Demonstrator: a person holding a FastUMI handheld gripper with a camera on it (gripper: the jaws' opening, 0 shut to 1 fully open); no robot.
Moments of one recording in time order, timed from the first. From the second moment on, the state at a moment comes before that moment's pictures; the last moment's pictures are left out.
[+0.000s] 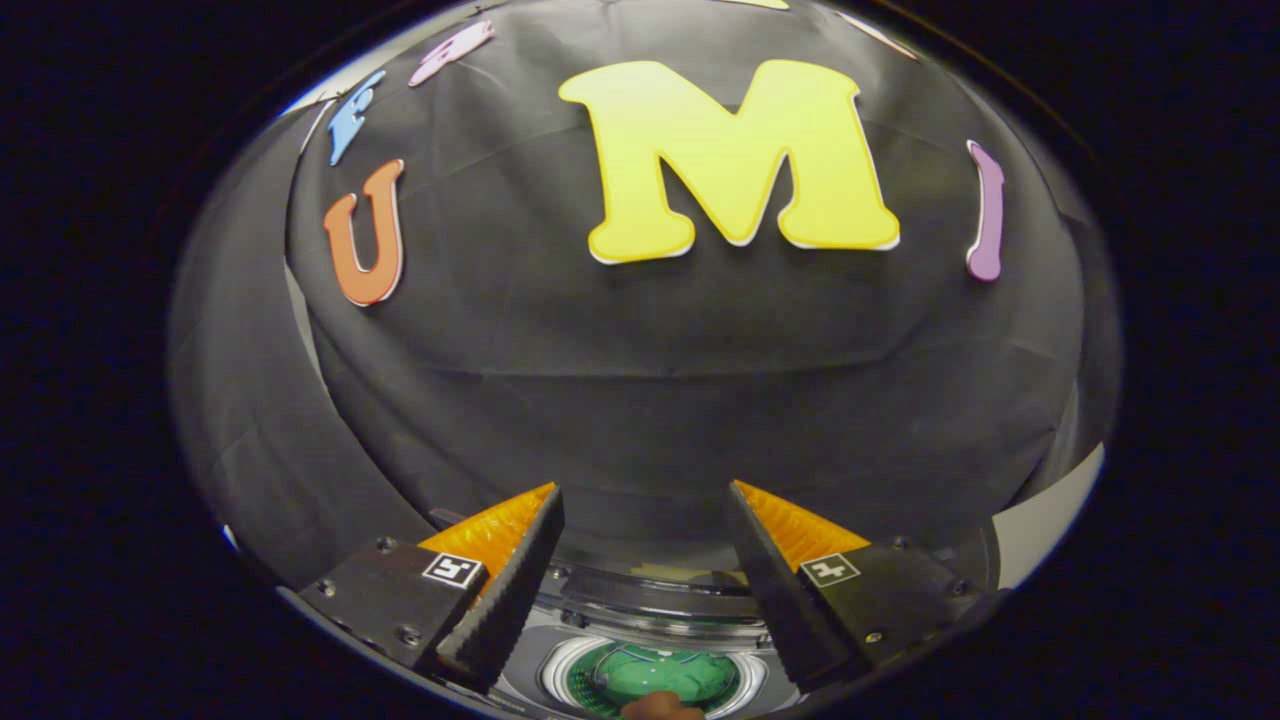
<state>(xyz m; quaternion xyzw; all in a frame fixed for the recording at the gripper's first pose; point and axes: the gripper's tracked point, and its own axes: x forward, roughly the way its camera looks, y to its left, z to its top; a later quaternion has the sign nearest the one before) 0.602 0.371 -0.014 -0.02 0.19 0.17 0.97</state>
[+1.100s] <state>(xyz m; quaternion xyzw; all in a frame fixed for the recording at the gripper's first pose) 0.669 0.362 -0.065 -0.05 0.24 0.13 0.96</state>
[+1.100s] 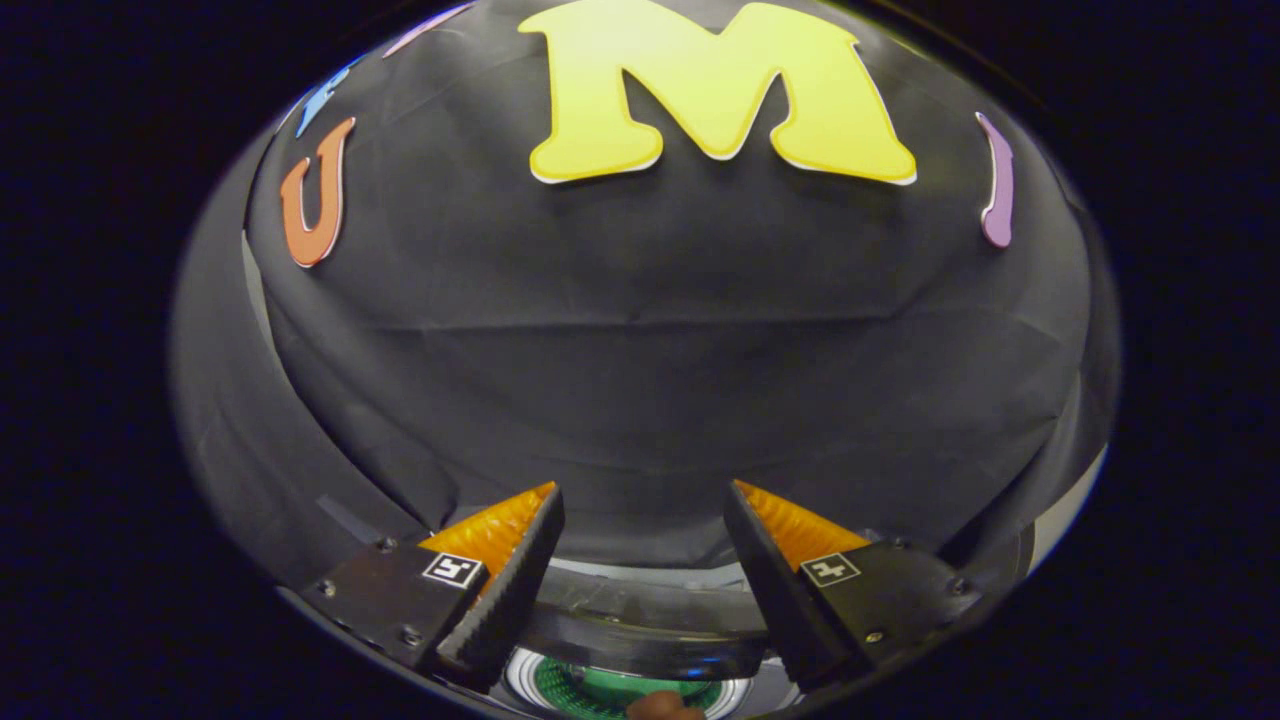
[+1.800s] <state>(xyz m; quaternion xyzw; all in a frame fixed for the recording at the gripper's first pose) 0.666 0.365 -0.065 -0.05 0.24 0.16 0.96</state>
